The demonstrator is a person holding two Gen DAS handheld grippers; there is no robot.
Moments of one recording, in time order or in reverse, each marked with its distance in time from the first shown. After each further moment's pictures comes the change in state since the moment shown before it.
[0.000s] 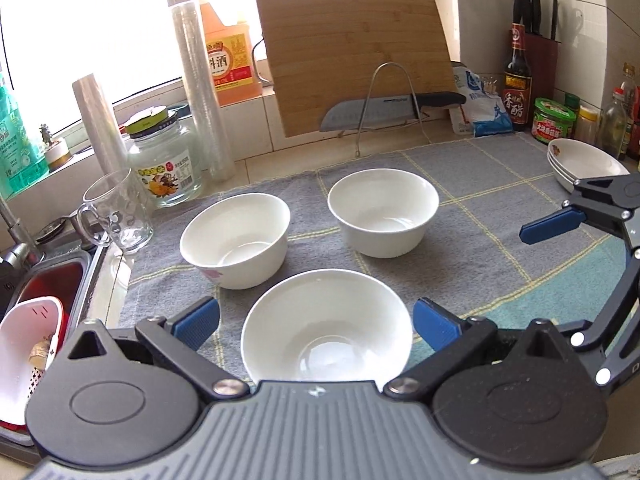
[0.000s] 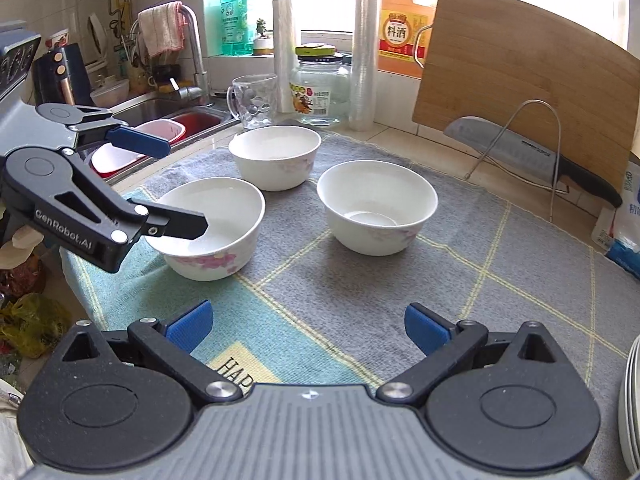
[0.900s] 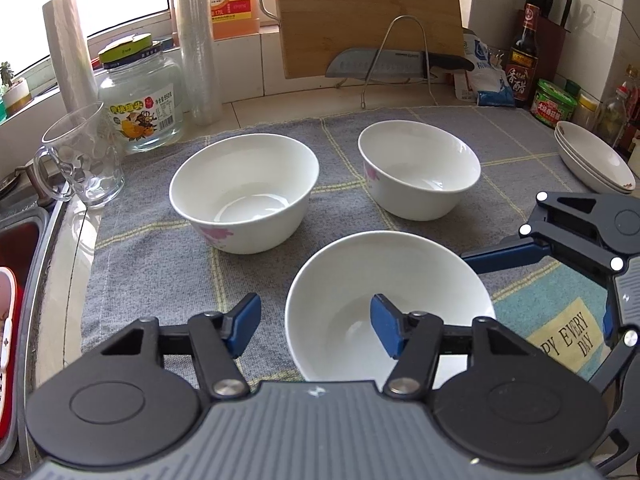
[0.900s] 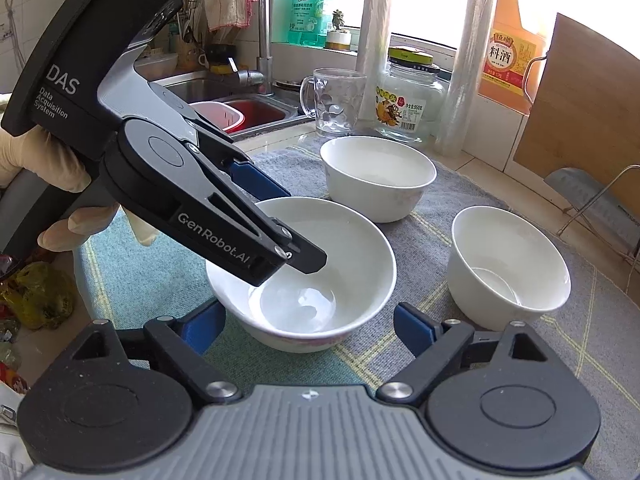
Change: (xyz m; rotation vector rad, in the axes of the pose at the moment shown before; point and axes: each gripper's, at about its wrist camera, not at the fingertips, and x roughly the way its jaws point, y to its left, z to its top) left arm 0.054 0.049 -0.007 -0.034 0.126 -0.159; right arm 0.063 0.063 0.030 -0.128 -0.004 0.065
